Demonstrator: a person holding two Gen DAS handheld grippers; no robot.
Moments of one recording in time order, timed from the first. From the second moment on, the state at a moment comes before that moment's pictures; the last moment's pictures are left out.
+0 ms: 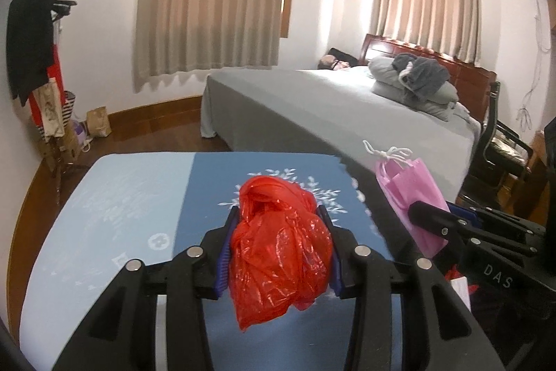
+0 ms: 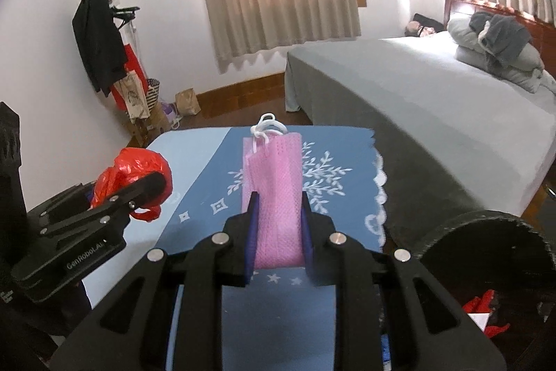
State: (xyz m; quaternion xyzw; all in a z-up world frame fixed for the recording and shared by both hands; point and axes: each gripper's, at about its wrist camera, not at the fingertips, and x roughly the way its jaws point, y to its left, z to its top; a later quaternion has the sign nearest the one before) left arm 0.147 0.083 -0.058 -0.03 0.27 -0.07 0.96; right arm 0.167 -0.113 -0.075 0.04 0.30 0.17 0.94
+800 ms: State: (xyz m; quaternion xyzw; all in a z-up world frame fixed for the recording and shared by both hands) left arm 0.128 -0.011 -0.032 0.00 0.25 -0.16 0.96; right arm 0.127 -0.200 -0.059 0.05 0.27 0.10 0.96
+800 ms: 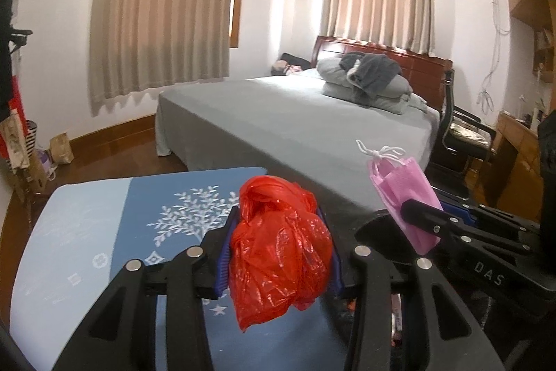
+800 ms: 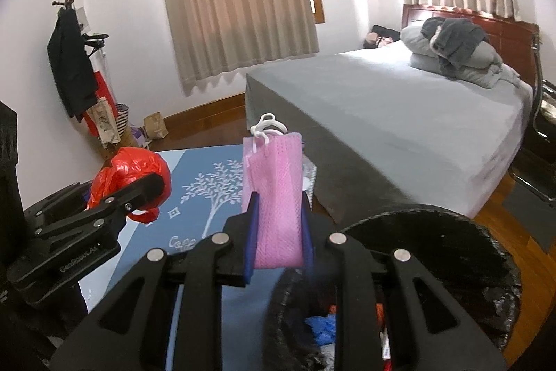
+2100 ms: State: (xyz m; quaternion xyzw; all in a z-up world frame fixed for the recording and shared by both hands) left arm 0.118 -0.160 -0.054 0.04 0.26 -0.29 0.92; right arm 0.058 -0.331 -0.089 0.09 0.28 -0.04 0.95
